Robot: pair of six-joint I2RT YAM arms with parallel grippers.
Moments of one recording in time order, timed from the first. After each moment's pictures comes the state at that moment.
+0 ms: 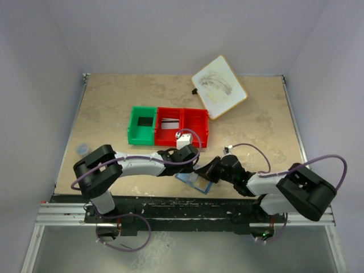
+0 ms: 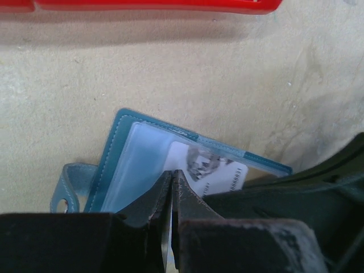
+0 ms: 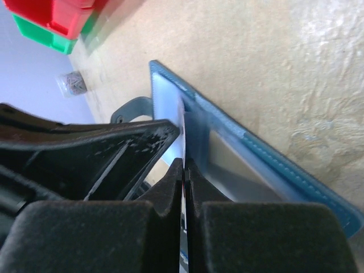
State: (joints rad) left arm -1.07 1.69 0.90 -0.15 -0.28 -0.95; right arm 0.77 1.36 0.15 0.63 -0.07 1.40
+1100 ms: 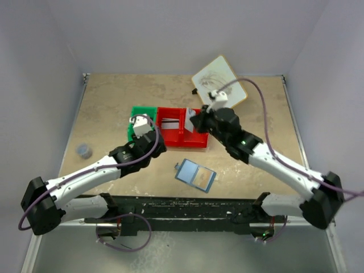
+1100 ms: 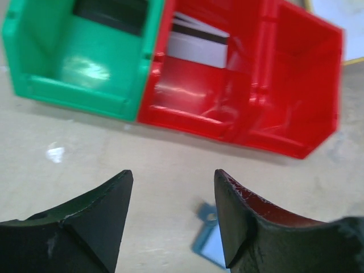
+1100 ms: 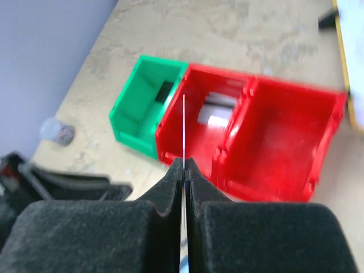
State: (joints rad) left arm -0.90 1.14 0.82 -0.40 -0.62 -0.88; right arm 0.77 1.14 0.90 -0.05 0.22 0.55
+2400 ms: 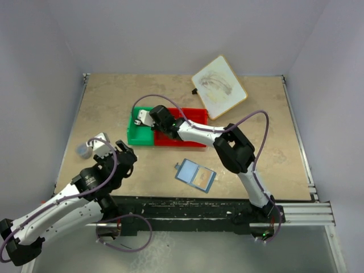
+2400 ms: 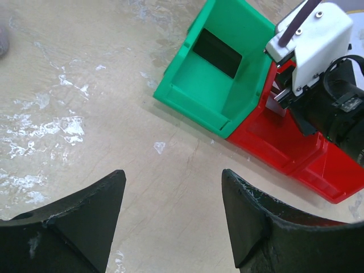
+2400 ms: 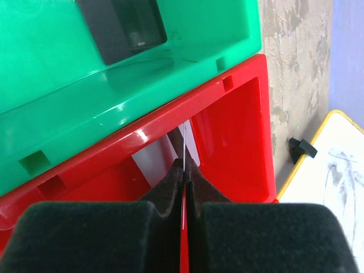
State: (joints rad) left arm -0.87 0.61 0.63 -0.82 -0.90 -1.12; right arm 0.89 2.22 1.69 -0.20 0.38 -0.66
